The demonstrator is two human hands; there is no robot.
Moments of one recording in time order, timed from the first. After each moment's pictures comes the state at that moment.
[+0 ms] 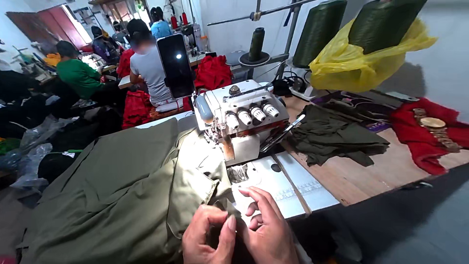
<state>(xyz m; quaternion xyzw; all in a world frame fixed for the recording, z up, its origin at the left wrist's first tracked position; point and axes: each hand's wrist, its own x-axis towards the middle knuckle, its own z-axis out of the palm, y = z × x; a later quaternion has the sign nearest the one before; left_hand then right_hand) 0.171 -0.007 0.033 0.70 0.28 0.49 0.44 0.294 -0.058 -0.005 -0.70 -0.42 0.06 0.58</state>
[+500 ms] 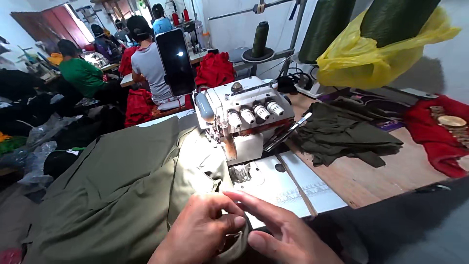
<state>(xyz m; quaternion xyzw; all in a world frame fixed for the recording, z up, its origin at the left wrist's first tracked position) 0.169 0.056 0.089 0.79 0.24 0.09 0.56 0.348 -0.064 0.023 -0.41 -0.59 0.38 0.58</state>
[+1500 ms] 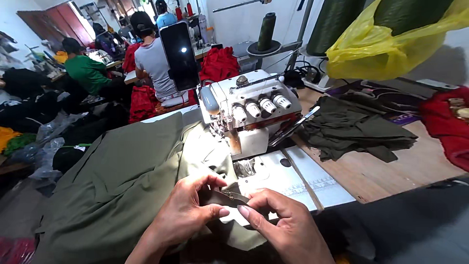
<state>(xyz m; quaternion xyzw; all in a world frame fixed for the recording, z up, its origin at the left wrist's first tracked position) 0.149 0.084 0.079 0.83 0.21 0.18 0.48 0.325 -0.059 0.007 -0.57 -0.52 0.15 0.62</state>
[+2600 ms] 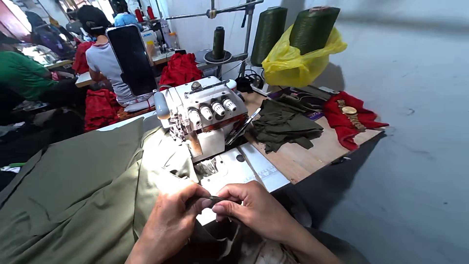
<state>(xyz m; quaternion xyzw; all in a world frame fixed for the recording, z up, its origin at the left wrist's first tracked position) 0.187 0.057 0.055 0.86 0.18 0.23 0.42 0.376 -0.075 0.027 -0.57 -0.57 0.33 0.49</state>
